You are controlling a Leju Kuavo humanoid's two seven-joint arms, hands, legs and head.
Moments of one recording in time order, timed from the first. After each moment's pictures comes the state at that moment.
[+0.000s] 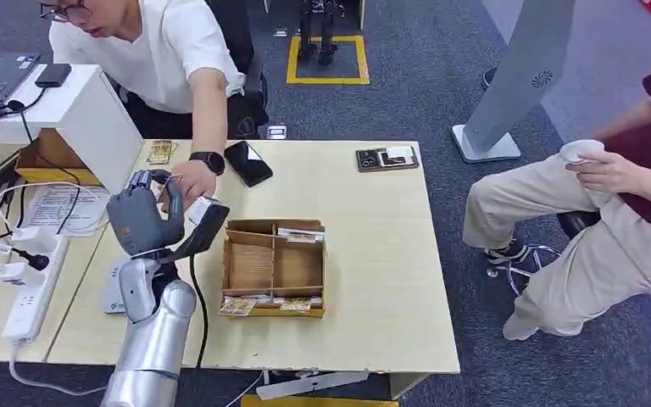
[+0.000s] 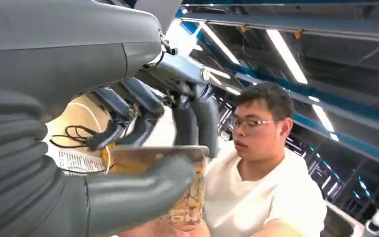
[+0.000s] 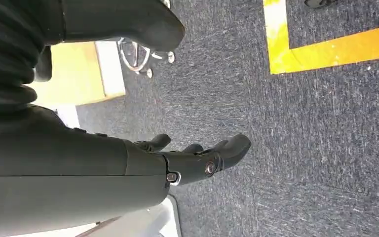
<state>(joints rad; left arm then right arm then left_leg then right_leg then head) -0.38 -0.22 0.16 -1.21 -1.27 0.70 -0.24 -0.06 0.14 -1.07 -0.23 1.19 -0.26 -0.10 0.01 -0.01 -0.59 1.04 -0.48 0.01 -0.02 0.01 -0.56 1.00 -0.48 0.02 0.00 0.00</state>
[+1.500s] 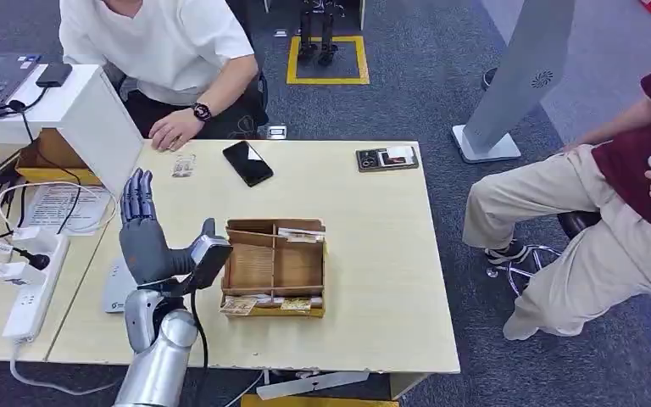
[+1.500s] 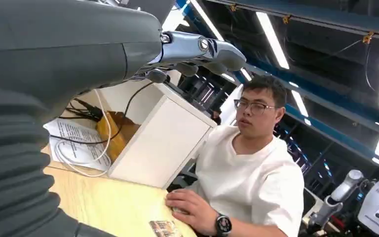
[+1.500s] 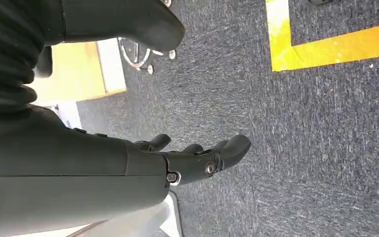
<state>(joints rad) -0.24 -0.22 0.10 -1.28 -1.07 0.70 -0.41 -0.06 0.14 -1.05 -0.23 1.19 -0.27 -0.09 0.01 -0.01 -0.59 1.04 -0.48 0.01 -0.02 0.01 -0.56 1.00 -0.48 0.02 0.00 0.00</state>
